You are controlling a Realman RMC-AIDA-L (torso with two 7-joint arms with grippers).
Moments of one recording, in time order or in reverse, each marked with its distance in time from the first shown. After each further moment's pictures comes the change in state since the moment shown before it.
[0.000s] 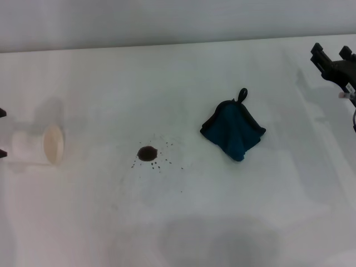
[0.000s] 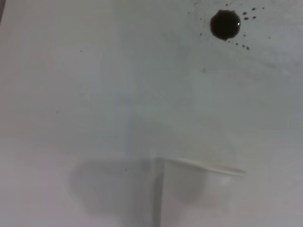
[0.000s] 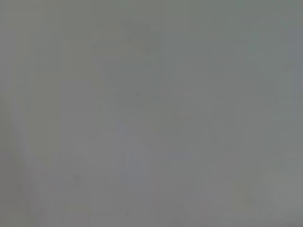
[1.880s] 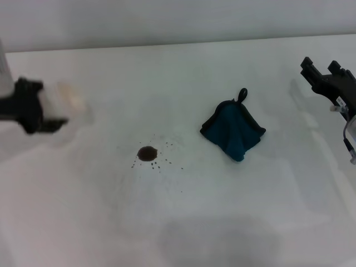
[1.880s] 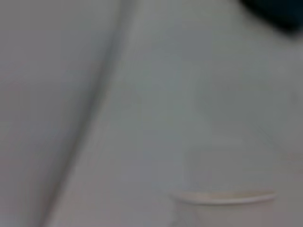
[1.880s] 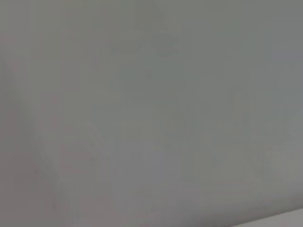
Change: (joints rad) left arm 0.125 -0.086 -0.023 -0.236 -0.396 0.523 0.216; right arm -0.002 0.000 0.003 0.081 -0.007 0.036 0.000
